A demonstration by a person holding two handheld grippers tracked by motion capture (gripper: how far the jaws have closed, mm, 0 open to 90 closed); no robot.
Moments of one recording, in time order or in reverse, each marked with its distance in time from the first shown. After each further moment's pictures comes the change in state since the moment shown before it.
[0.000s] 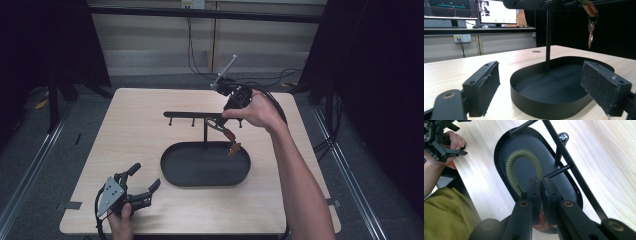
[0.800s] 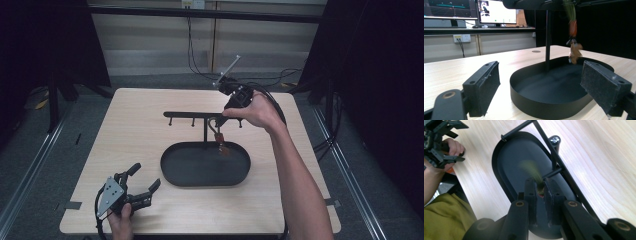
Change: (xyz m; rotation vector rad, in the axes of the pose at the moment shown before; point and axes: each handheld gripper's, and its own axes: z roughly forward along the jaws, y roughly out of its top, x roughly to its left) left arm 0.000 0.000 0.000 0.000 -0.001 0.000; right arm -0.010 -0.002 0.004 -0.036 0.006 0.029
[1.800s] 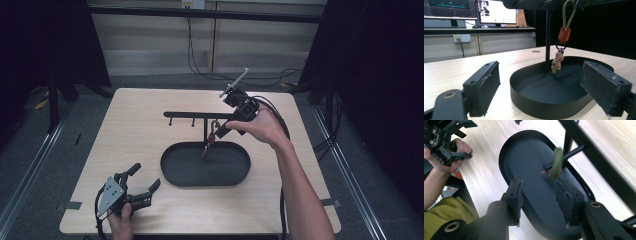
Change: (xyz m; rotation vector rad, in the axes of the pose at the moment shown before) left arm 0.000 0.000 0.000 0.002 -0.002 0.000; right arm 0.014 -0.033 0.008 -0.085 0.027 0.016
